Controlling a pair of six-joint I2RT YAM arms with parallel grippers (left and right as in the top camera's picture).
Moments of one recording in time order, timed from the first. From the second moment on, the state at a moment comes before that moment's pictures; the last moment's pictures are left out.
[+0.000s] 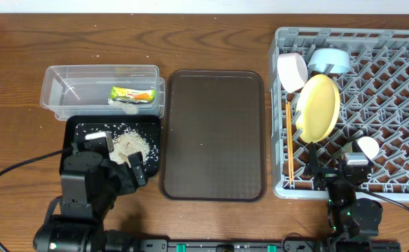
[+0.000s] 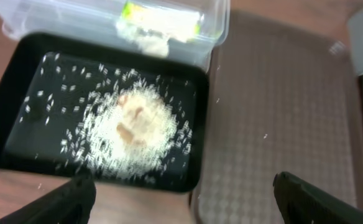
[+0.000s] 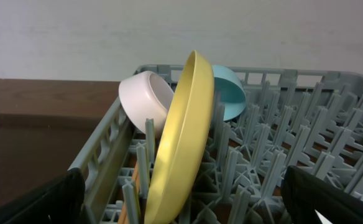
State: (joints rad) left arm -0.11 0.60 0.83 -1.02 -0.02 -0.33; right arm -0.01 0.01 0.01 -0.07 -0.04 0.00
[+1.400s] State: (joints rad) left arm -0.10 0.01 0.01 -0.09 -0.06 0.06; right arm -0.01 0.01 0.01 -0.07 -0.05 0.00
